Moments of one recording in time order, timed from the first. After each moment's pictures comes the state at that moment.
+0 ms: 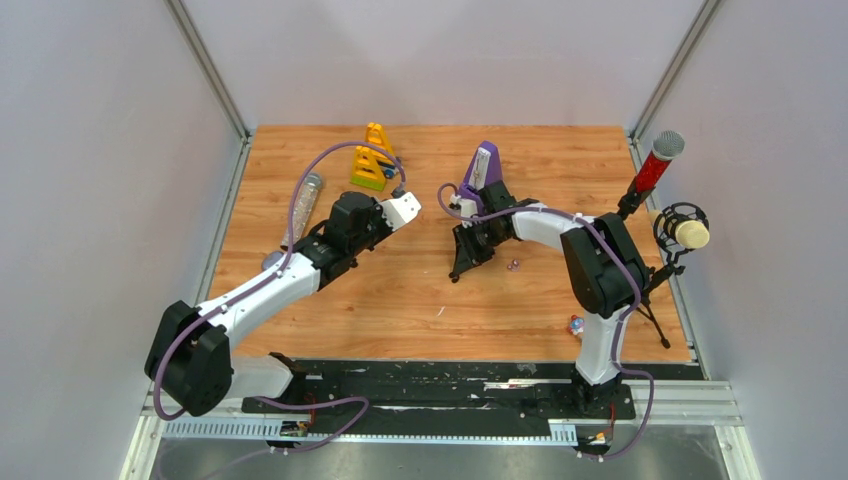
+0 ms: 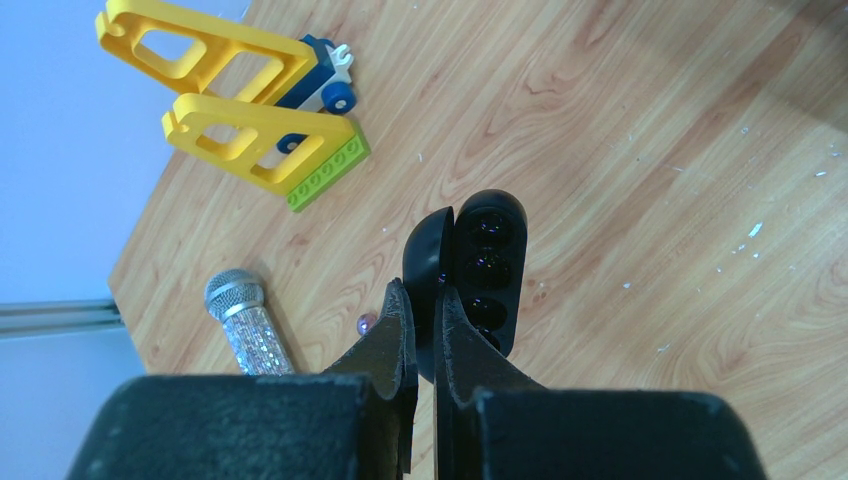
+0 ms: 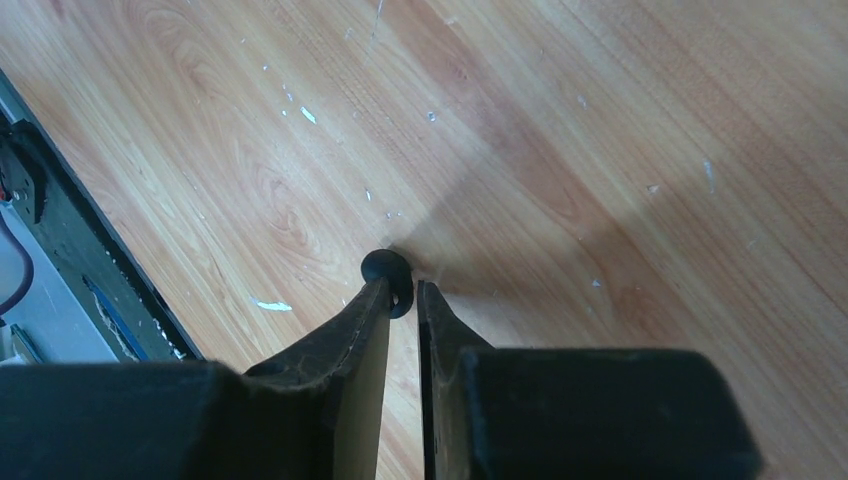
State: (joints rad) left arm -0.60 1.28 0.85 -0.06 -0.11 0.56; right arm 0.45 1.94 1.20 -0.44 -0.62 -0.03
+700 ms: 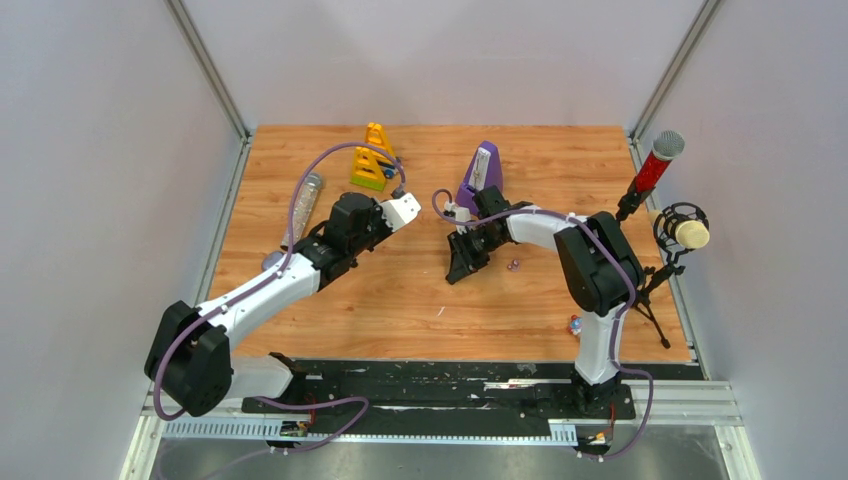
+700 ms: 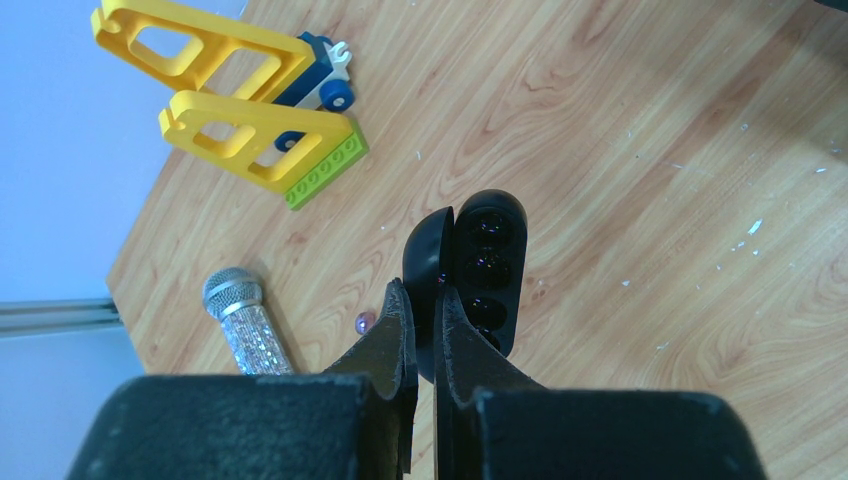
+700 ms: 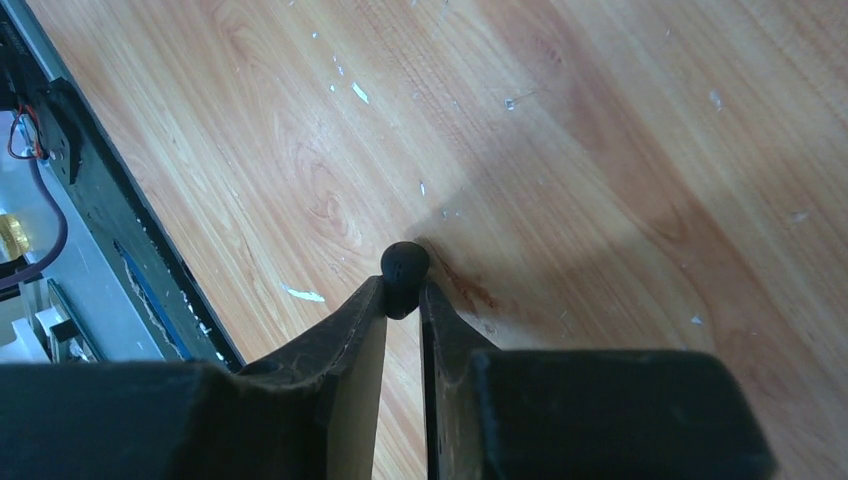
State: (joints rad) left arm -0.60 1.28 0.84 -0.06 -0.11 0.56; right arm 0.48 1.96 1.20 -0.46 -0.71 -0.05
